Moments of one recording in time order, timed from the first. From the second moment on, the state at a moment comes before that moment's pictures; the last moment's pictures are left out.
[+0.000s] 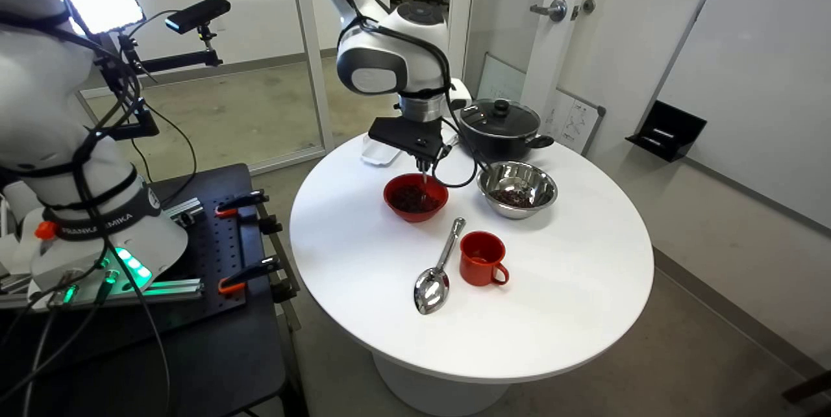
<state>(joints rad) -0.17 0.35 0.09 -2.30 0.34 2.77 -1.02</state>
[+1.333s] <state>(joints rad) -0.19 0.32 0.10 -2.26 0.23 2.53 -0.79</state>
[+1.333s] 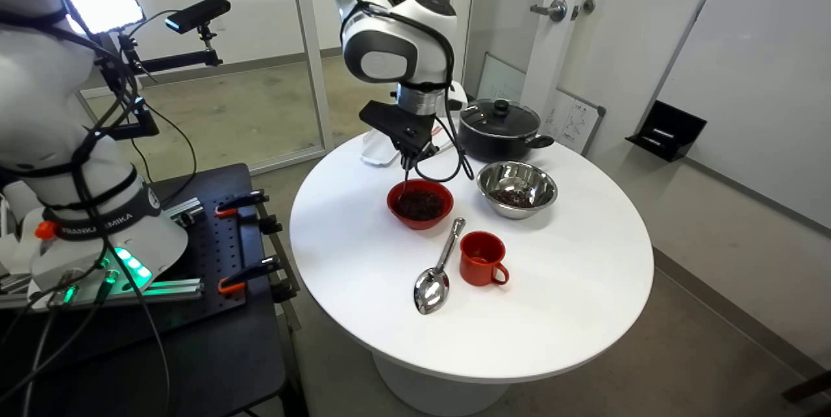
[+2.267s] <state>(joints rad) -0.22 0.37 0.14 -2.26 0.30 2.77 -0.92</state>
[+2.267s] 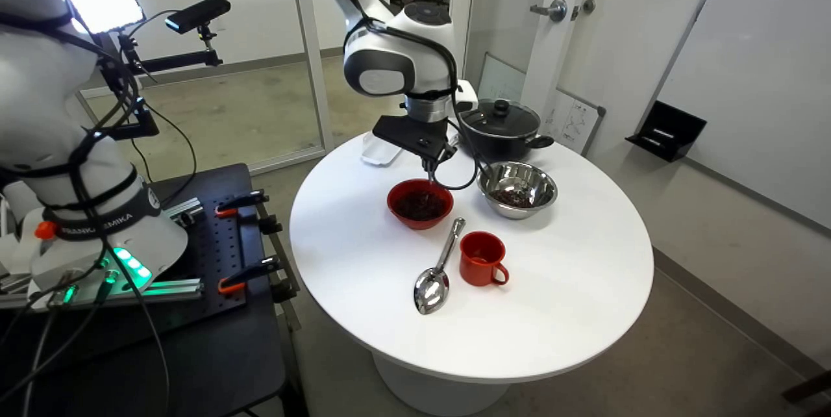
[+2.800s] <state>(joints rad) -0.29 0.38 0.21 -2.26 0.30 2.79 -0.95</state>
